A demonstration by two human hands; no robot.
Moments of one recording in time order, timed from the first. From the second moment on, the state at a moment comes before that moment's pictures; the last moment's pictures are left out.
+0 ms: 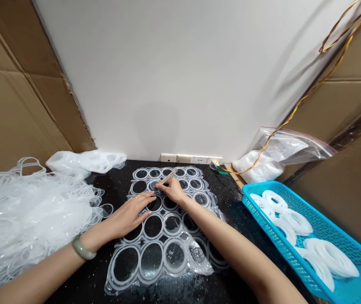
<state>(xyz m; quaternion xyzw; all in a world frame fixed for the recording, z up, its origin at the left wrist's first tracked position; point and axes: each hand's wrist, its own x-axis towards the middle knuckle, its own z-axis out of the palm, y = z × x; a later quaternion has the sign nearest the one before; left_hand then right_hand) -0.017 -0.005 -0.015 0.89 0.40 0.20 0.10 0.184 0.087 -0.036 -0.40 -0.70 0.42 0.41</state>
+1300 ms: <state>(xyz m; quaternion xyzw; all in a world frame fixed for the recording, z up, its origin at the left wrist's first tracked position) -0.014 -0.007 -0.019 0.89 0.41 0.19 0.07 0.179 0.167 -0.011 -0.49 -0.71 0.16 0.47</state>
